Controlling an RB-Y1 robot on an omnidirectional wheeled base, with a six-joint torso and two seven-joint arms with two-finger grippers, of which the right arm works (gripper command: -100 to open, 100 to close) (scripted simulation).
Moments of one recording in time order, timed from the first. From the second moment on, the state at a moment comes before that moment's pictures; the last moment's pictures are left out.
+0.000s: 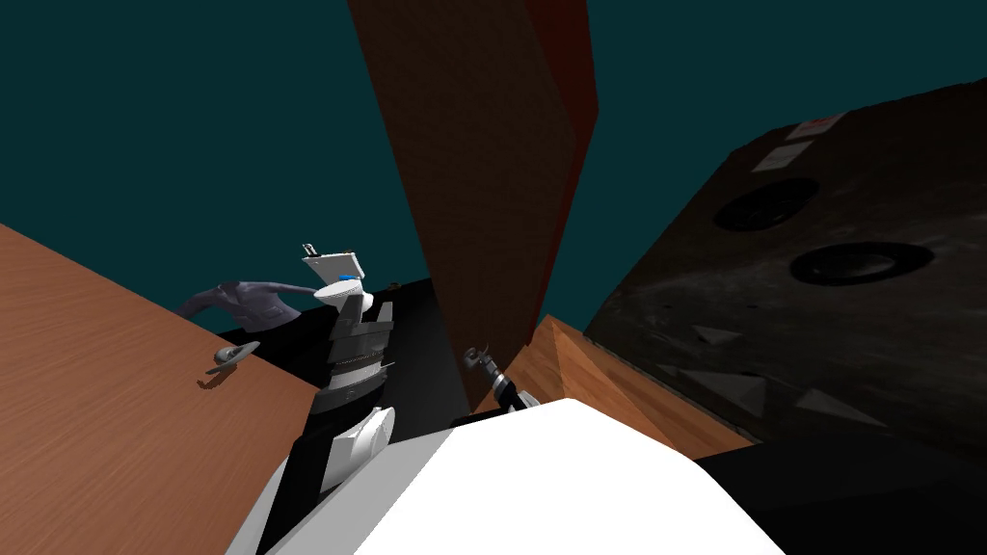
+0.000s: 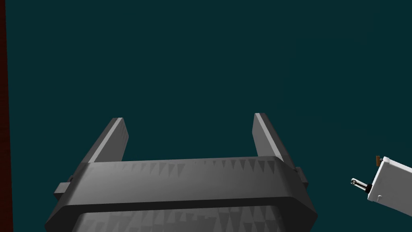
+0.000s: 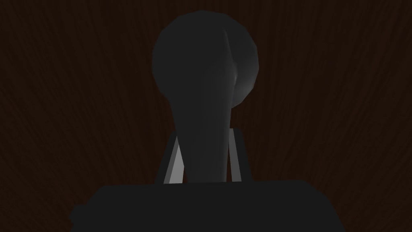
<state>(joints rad) -0.04 -0.01 0.56 -0.79 0.02 -0.75 -0.02</state>
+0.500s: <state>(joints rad) -0.04 -0.02 0.54 -0.79 0.02 -0.75 -0.02</state>
